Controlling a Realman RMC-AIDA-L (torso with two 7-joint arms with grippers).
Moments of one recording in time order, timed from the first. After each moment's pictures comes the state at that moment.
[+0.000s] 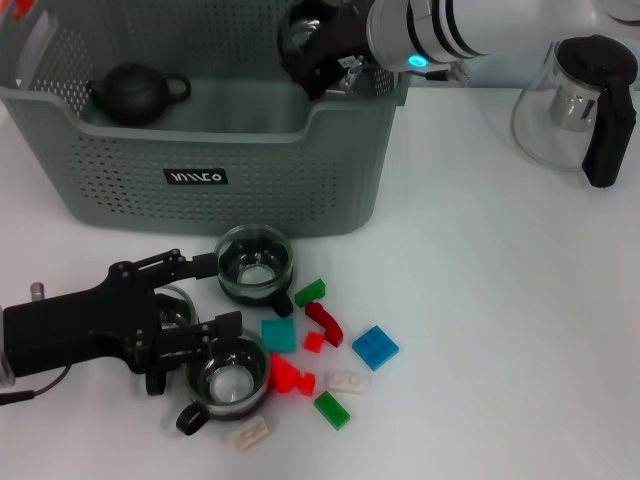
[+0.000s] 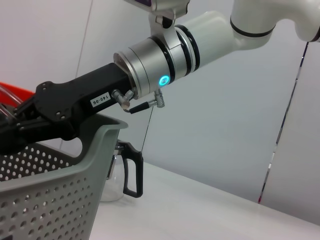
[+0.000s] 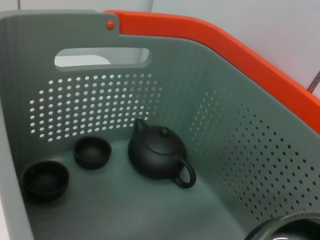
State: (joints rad) left arm -0.38 -2.04 0.52 0.50 1.99 1.78 -1.12; right arm 1.23 2.11 -1.30 -0.43 -2.16 -0.62 1.92
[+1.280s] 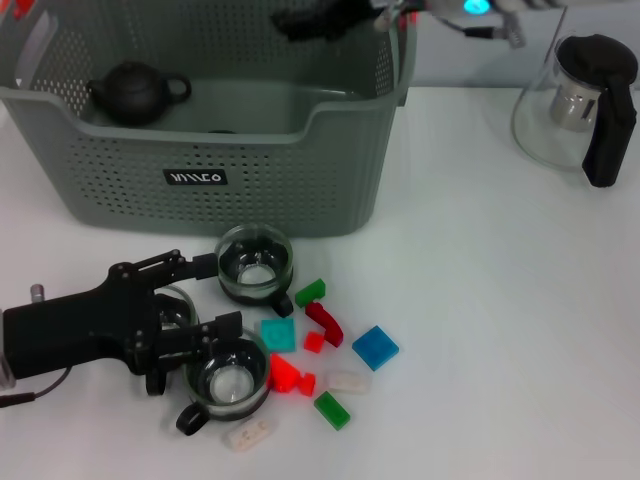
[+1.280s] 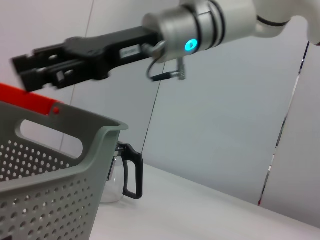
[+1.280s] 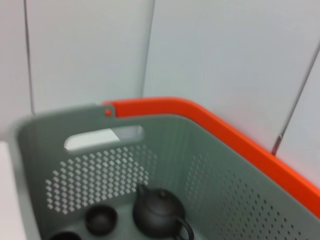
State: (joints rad) left arm -0.38 -2.04 0.52 0.50 1.99 1.79 -1.12; right arm 0.97 2.10 -1.31 -0.95 -2.17 -0.85 2.11
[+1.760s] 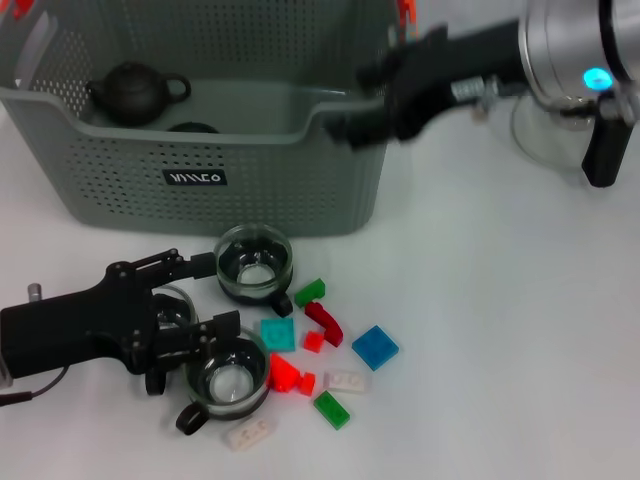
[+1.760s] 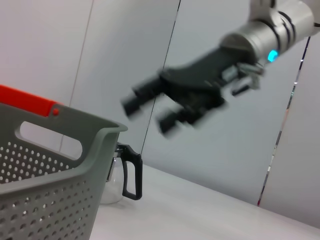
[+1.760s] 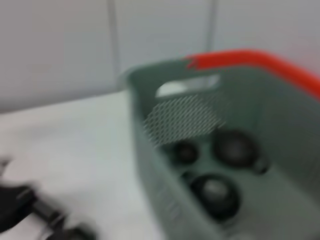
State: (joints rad) left arm -0.38 -2.04 0.51 0.50 1.99 1.79 -1.12; right arm 0.70 2.10 -1.31 -1.40 -2.22 -1.33 2.25
